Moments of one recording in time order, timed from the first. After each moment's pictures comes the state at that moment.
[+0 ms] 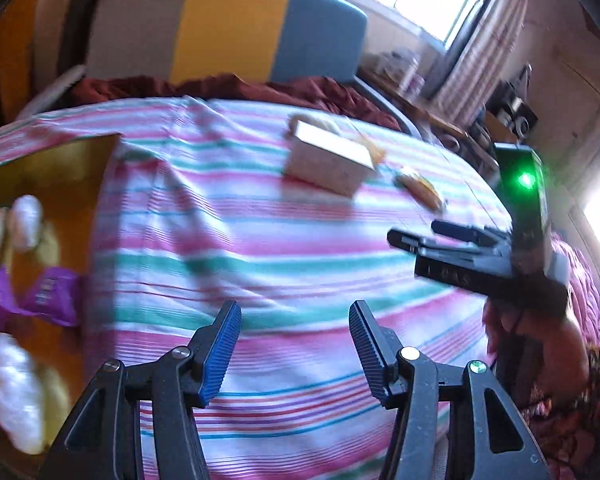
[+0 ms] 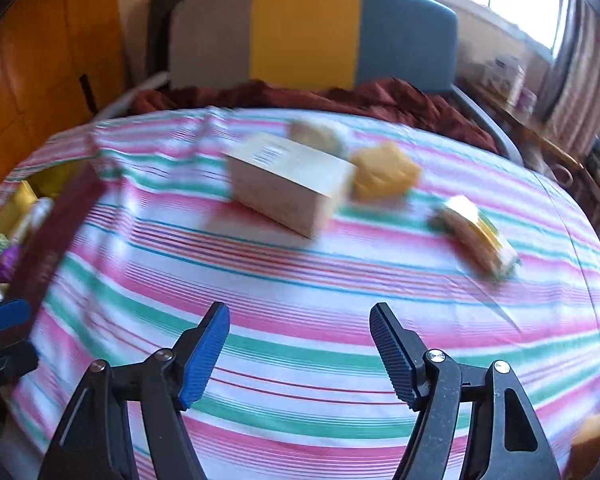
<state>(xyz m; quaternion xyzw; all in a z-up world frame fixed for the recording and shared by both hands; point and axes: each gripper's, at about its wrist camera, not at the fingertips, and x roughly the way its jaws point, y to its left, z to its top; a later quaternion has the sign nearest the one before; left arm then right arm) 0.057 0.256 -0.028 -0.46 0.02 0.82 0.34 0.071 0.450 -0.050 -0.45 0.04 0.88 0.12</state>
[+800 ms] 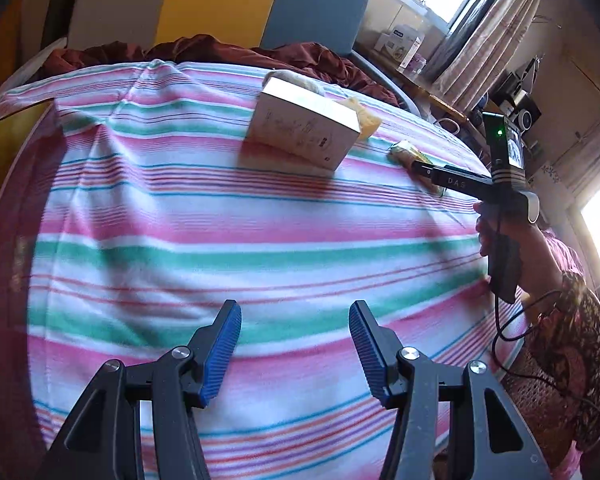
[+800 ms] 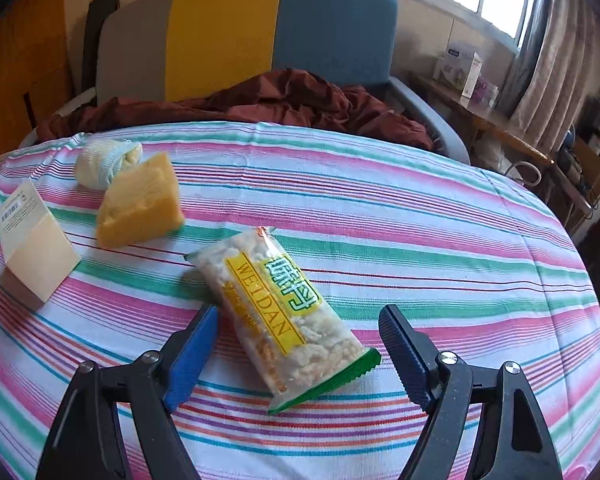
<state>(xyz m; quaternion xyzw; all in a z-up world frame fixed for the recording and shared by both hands) 0.042 0.311 -0.060 -0.50 0.00 0.79 0.34 0.034 0.644 -0.084 -0.43 0.03 0.89 0.17</state>
